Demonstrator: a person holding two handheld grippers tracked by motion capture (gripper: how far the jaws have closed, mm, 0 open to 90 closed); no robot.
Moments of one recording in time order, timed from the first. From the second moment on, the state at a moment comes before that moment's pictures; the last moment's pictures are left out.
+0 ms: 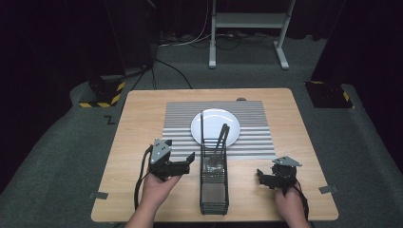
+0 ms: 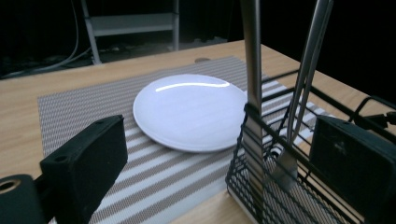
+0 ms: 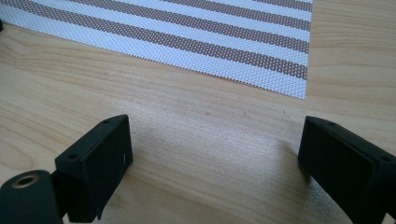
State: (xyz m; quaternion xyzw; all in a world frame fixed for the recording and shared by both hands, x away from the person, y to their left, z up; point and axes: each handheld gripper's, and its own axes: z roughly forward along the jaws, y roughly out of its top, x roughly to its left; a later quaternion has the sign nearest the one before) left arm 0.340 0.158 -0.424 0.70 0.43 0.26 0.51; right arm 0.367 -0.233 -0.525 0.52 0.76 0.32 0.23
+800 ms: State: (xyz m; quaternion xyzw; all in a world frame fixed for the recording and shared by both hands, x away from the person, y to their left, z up) left arm 0.383 0.109 -0.408 0.70 0.42 0.27 0.51; right arm 0.369 -0.232 -0.525 0.51 0.76 0.32 0.23
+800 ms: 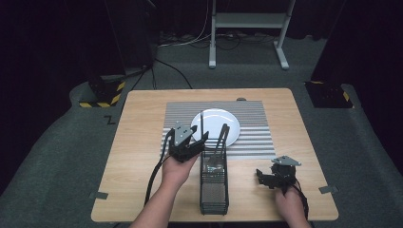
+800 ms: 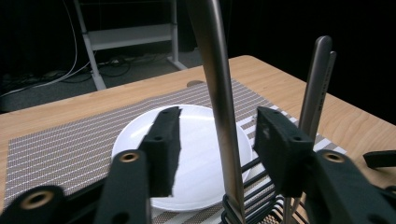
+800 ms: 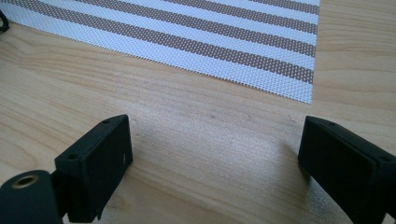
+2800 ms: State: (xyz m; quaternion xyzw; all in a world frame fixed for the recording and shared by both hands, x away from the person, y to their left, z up) left arm 0.334 0.096 -0.362 0.62 0.41 0.31 0.59; right arm 0.369 -0.232 -0.525 0.51 0.77 0.32 0.23
